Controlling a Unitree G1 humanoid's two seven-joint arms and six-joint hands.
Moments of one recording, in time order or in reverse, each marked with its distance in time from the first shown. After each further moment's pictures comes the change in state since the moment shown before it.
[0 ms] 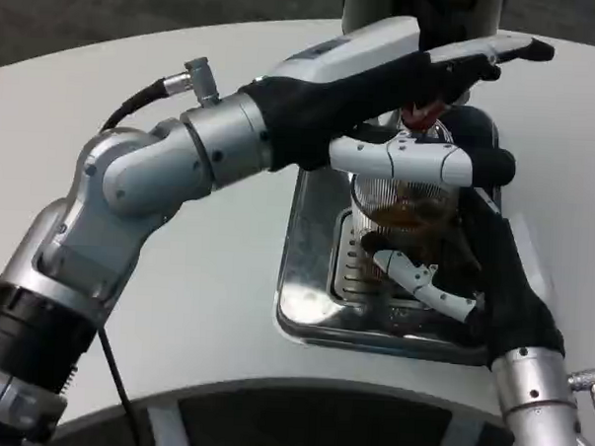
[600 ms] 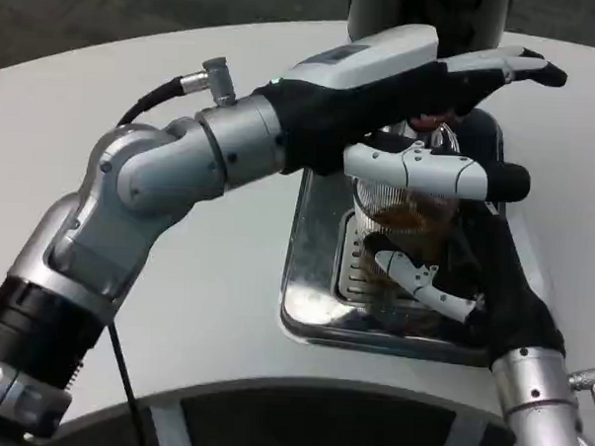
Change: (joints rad) left arm -0.021 0.003 -0.041 -0.005 0.029 0.009 -0.009; right arm 0.000 -0.002 -0.003 -0.002 -0.004 0.010 0.016
